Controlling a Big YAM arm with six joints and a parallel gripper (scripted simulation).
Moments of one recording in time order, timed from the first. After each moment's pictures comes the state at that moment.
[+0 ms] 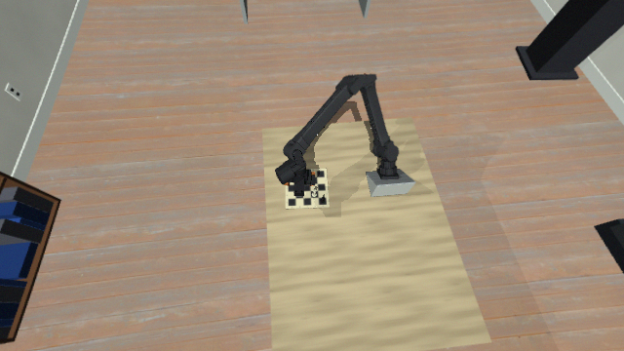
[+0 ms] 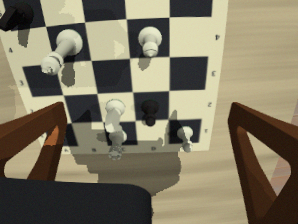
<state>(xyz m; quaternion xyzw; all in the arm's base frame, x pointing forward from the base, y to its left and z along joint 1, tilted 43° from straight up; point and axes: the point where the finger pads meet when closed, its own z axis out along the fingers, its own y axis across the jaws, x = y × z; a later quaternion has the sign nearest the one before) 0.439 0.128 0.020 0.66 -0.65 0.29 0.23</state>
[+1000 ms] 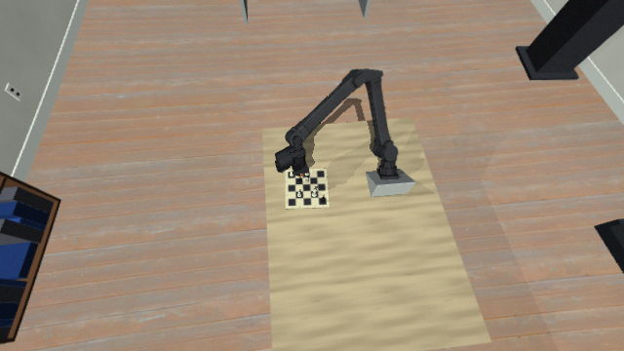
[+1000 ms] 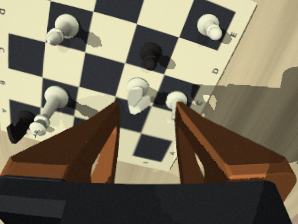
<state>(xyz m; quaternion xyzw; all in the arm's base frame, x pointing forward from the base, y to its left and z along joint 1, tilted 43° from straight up) 0.443 0.071 0.057 0.17 -0.92 0.36 0.02</state>
